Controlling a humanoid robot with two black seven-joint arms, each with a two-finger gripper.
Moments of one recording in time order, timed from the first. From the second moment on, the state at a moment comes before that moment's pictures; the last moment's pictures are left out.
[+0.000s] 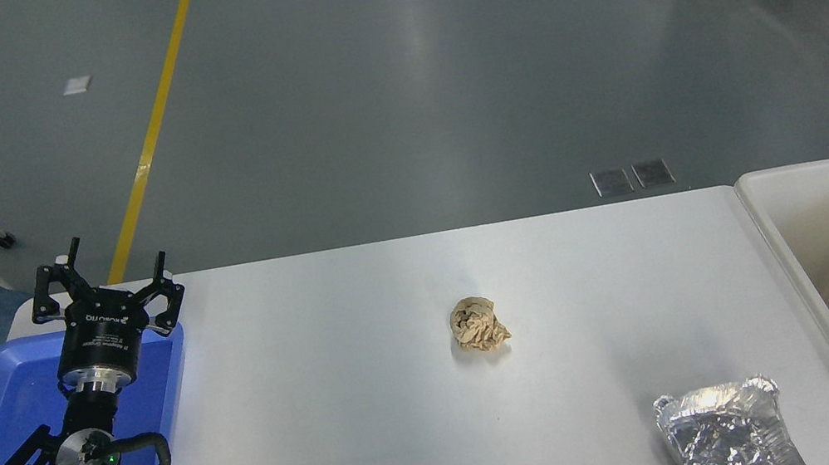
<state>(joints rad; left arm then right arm) -0.53 0.24 -1.00 -0.46 -0.11 -0.70 -0.39 1.61 -0.71 -1.08 0.96 -0.66 0.38 0.11</state>
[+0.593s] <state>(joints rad) -0.52 0.24 -1.00 -0.46 -0.12 -0.69 -0.39 2.27 -0.42 -1.17 1.47 -0.27 0.76 0.09</state>
